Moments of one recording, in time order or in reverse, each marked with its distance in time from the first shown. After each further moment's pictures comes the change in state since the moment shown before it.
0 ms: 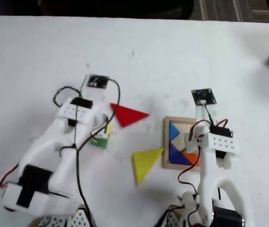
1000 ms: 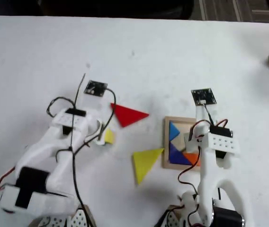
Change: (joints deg) left arm -2.6 4.0 7.2 -12.0 -9.0; right arm 0.0 0.0 0.4 0.0 0.1
